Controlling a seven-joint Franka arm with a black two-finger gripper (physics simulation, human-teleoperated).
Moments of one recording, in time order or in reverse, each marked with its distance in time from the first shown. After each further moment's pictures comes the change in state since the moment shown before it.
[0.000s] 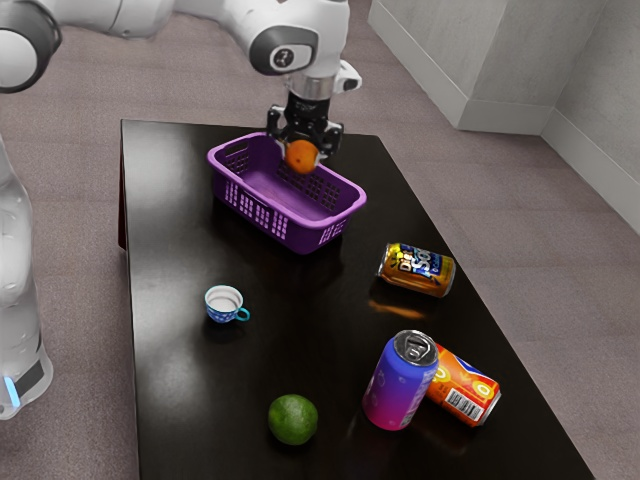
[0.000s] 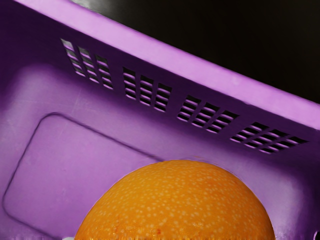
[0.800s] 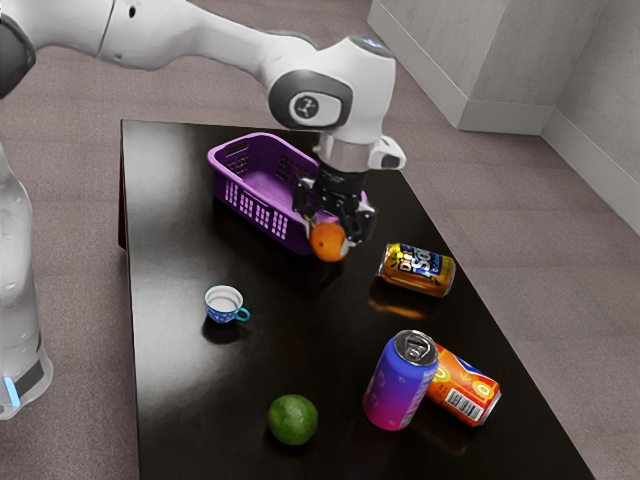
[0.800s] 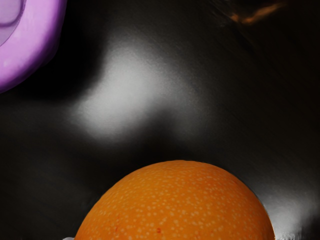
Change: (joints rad) arm -0.007 -0.014 -0.346 -0.026 -0.221 -0.085 0.002
